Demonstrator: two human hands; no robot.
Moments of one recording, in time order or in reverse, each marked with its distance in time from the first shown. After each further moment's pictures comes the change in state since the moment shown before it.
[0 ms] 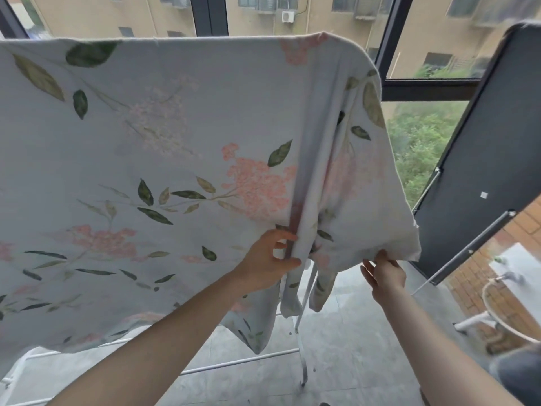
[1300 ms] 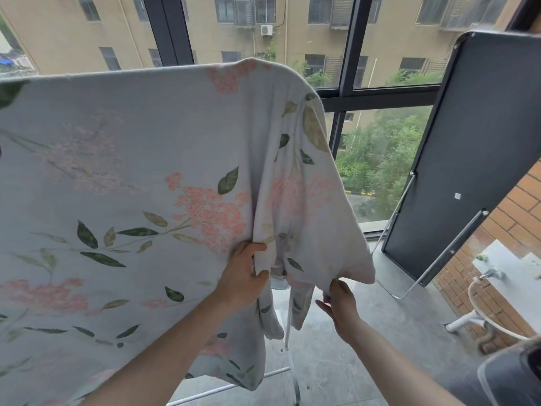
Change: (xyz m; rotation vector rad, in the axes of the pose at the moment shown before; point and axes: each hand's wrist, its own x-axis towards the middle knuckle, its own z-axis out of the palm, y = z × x) left_hand 0.039 0.012 0.026 0.388 0.117 0.043; right_hand 0.014 0.027 -0.008 -0.257 -0.245 0.082
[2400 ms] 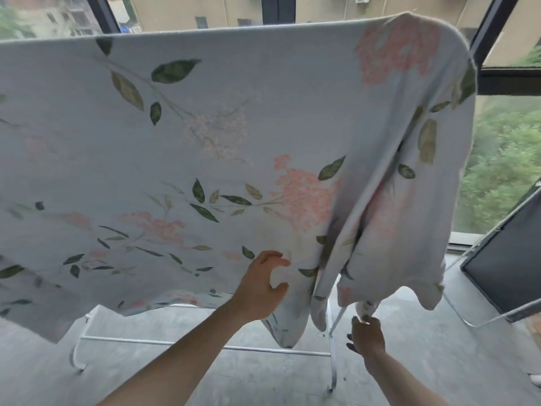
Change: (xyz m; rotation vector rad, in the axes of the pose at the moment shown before) left_hand -0.086 -0.091 -0.041 0.053 0.033 -0.136; right_hand 0.010 0.120 0.045 -0.564 0.028 0.143
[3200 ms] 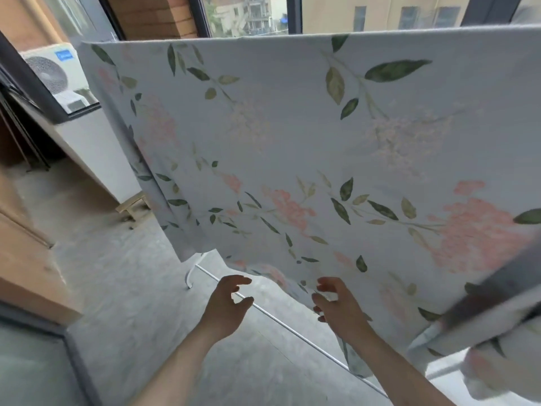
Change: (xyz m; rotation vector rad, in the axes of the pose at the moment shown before) left_hand -0.216 -0.130 -0.111 -0.291 0.620 -0.650; right_hand -0.188 -0.104 0.179 -0.324 -0.830 -0.629
